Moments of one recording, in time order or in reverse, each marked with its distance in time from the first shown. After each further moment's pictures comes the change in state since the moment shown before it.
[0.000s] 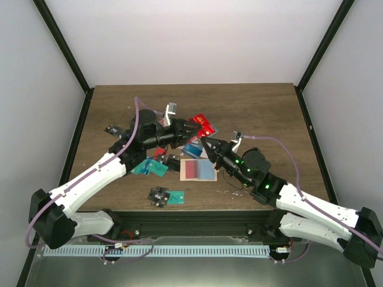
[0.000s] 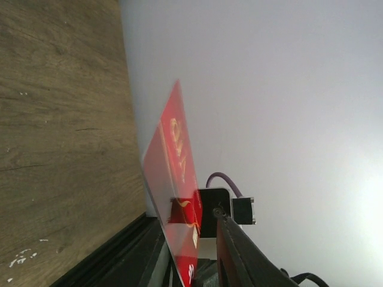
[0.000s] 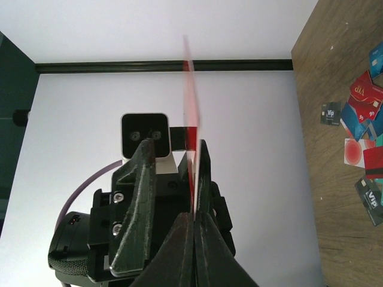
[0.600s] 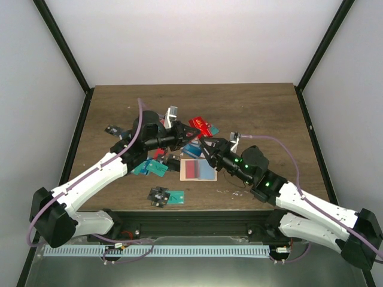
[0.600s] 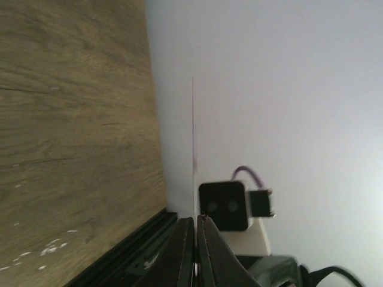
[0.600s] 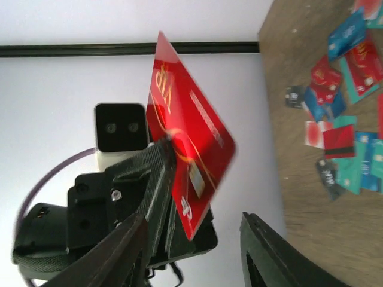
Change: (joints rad) left arm 0.002 0.017 -0.012 -0.039 -0.004 0.039; right arm -0.039 0.013 0.003 -0.061 -0.101 0.017
